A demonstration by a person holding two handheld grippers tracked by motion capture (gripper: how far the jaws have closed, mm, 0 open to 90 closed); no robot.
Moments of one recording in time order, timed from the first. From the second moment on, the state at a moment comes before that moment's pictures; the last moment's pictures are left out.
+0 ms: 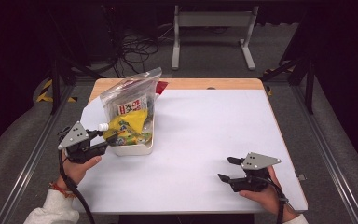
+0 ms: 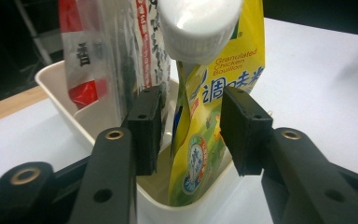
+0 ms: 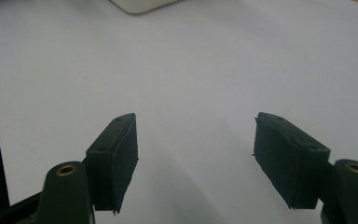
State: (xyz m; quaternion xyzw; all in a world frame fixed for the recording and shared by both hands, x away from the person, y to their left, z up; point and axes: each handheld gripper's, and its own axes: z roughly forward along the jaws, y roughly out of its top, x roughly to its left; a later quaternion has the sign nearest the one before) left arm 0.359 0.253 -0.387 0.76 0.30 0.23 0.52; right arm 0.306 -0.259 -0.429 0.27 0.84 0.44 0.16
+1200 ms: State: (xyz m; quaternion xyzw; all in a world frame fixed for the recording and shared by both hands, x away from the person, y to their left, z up) left arm 0.300 0.240 -0.392 0.75 0.33 0.25 0.52; right arm 0.307 -0.268 -0.416 0.27 0.83 0.44 0.21
